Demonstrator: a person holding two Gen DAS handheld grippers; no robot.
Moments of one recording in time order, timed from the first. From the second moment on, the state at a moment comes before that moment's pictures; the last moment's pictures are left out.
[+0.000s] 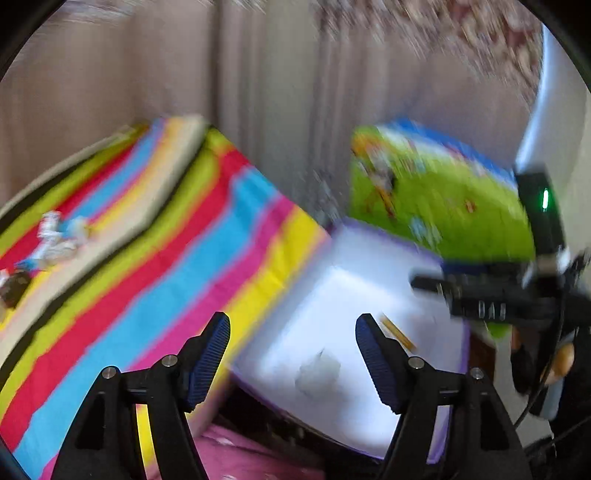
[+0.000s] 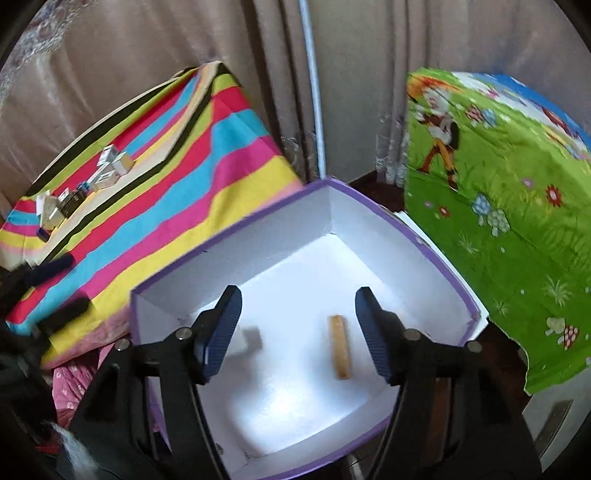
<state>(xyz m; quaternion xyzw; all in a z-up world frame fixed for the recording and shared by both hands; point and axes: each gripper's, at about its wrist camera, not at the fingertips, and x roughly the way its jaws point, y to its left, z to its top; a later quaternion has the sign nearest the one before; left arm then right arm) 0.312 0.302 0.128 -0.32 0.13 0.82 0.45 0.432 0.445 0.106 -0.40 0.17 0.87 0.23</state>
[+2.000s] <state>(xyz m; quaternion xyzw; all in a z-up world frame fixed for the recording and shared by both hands) 0.046 -0.004 0.000 -0.46 0.00 0.89 0.00 -0.122 0.269 0.024 -0.46 0.11 0.87 0.12</state>
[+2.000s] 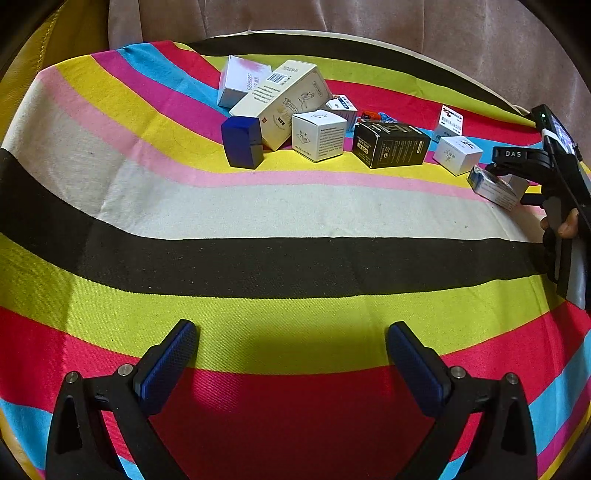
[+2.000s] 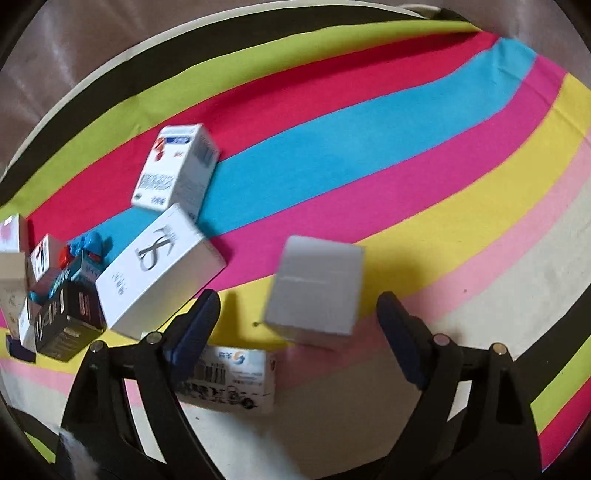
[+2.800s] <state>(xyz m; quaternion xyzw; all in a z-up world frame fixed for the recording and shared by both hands) 0.044 -0.005 0.000 -0.46 0.00 0.89 0.00 -0.042 0.281 0.038 -0.45 0.10 0.89 0.02</state>
